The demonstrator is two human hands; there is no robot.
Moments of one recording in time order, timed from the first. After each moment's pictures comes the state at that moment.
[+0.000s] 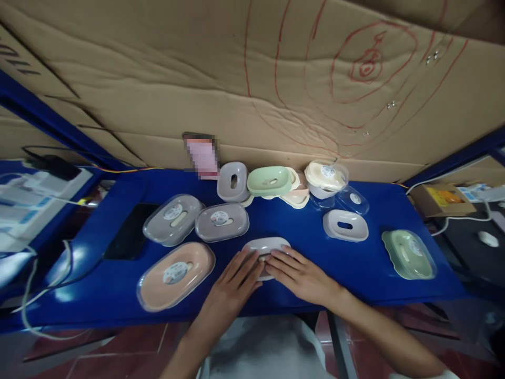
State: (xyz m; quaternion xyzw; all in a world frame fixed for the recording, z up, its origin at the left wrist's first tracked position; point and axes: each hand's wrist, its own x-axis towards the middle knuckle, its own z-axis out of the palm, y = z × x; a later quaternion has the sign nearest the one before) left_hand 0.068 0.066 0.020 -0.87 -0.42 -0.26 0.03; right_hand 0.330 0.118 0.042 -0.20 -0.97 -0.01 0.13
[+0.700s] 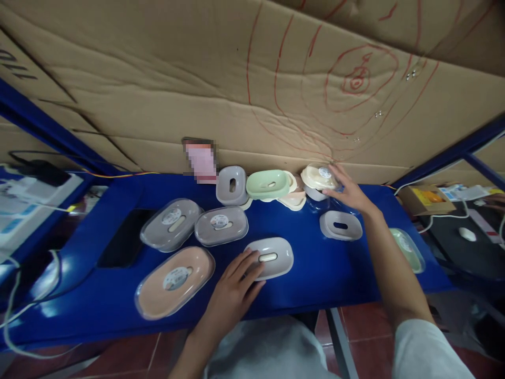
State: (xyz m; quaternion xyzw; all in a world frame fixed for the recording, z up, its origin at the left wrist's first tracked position) left_hand 0.071 0.073 0.016 -0.83 -0.45 -0.30 -0.10; right_hand 0.472 0.316 0.101 -0.51 -0.81 0.14 0.24
